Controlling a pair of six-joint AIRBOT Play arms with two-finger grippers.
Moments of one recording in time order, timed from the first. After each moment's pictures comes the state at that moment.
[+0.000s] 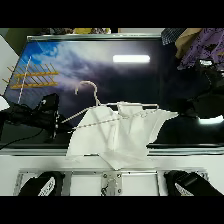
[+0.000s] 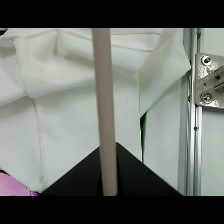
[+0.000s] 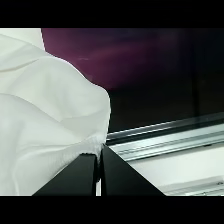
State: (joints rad) left arm 0.08 -0.93 0.98 0.82 -1.70 -0.13; right arm 0.42 -0.94 1.35 1.32 -1.70 -1.02
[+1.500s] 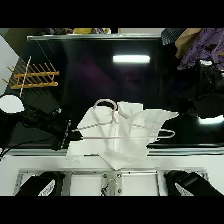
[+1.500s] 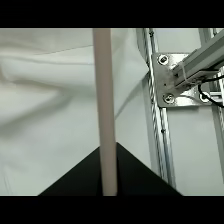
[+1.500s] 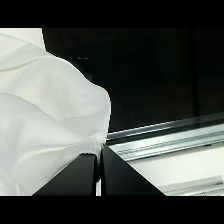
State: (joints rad) left arm -0.13 -0.93 0.98 0.83 -1.70 -0.20; right arm 0.41 -0.94 1.35 1.32 -1.70 -1.03
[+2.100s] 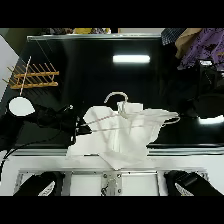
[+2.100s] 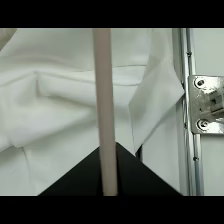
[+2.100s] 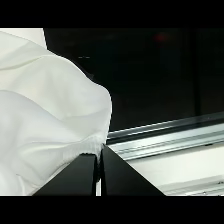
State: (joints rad) left arm -0.25 -0.93 0.97 0.85 -1.48 -0.30; right arm 0.41 -0.94 1.35 1.33 -1.70 -1.03
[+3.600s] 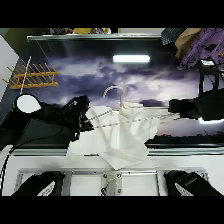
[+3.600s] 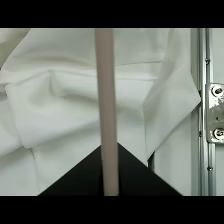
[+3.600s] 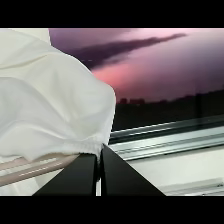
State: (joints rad) left arm -0.27 -0.99 0.97 0.84 -1.43 -0.30; right arm 0.42 -0.92 1.35 1.34 -1.70 -1.05
